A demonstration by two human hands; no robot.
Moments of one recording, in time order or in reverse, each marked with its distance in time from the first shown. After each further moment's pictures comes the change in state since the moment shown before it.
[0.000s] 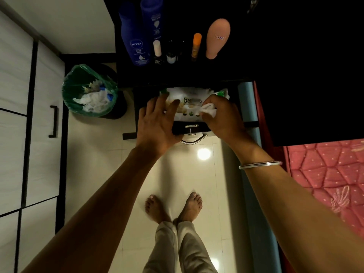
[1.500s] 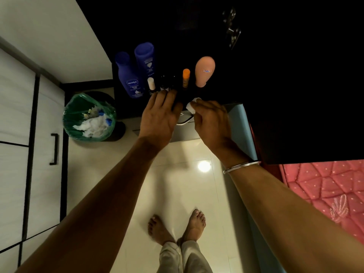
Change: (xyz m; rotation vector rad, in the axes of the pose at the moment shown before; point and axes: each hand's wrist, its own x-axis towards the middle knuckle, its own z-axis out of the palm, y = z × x) left_hand 0.079 0.000 -0.022 0.328 0.340 0.286; right_hand 0.044 -0.024 0.000 -0.313 0.373 -0.255
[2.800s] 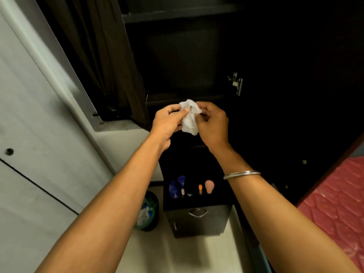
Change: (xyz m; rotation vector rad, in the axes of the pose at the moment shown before) left_hand 0.179 -0.080 -0.465 -1.632 0.181 -0.788; right_hand 0.221 -0.200 -0.400 0.875 0.293 0.179
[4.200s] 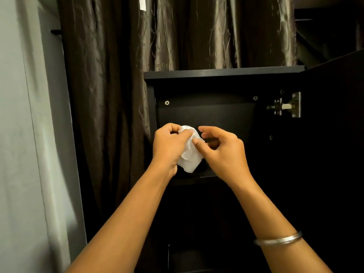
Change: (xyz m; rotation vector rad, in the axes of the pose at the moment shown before) left_hand 0.146 0.300 -0.028 0.059 0.164 0.655; right_hand 0.245 -0.203 0.073 -0.127 0.129 -0.549
